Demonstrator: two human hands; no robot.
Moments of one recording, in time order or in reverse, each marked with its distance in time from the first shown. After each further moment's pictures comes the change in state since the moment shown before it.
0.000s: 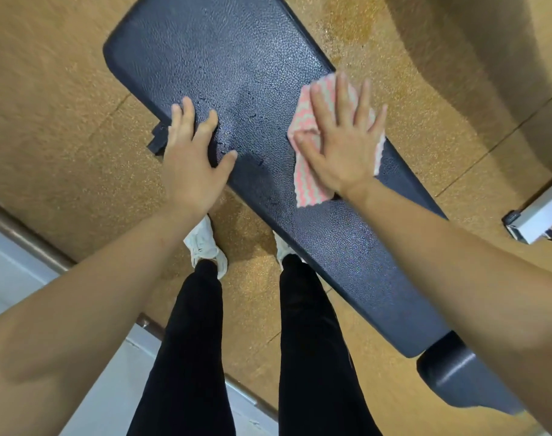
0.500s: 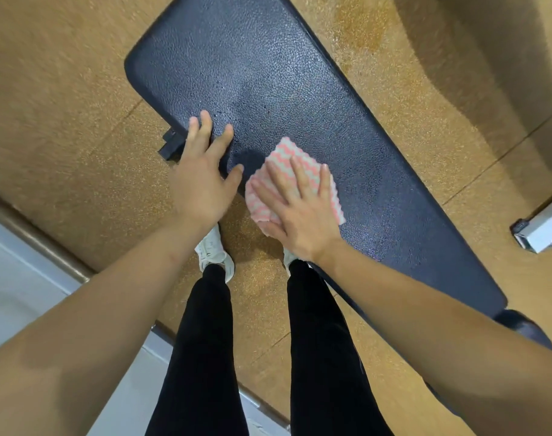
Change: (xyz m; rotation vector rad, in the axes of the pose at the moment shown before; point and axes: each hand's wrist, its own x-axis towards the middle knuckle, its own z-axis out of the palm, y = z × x) left_hand 0.002 -0.011 -0.005 0.013 -0.023 0.040; right_hand -0.072 -0.062 0.037 -0.096 -0.095 -0.438
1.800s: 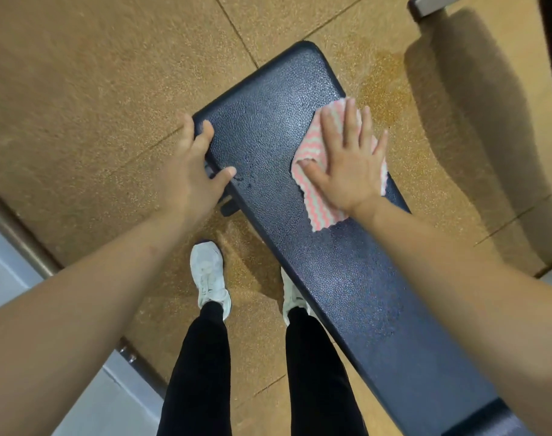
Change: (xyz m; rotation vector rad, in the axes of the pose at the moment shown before) left_hand 0.065 -0.043 -0.077 -0.149 -0.013 -0.256; right_hand 0.161 0.070 -0.080 -0.004 0.019 0.296
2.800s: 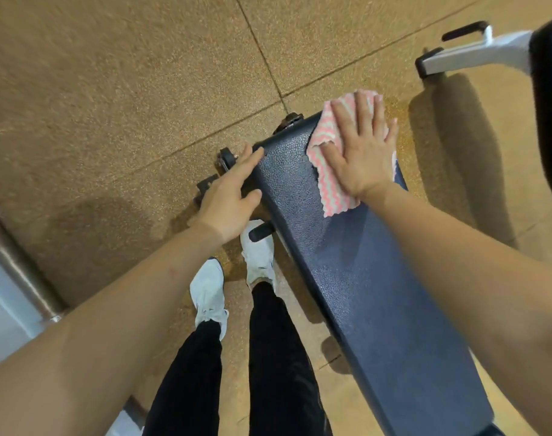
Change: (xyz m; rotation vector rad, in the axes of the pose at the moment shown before) left_hand 0.037 -0.072 0.007 -0.604 -0.237 0.119; right_hand 0.090 -0.061 -0.024 -0.064 0.078 -0.078
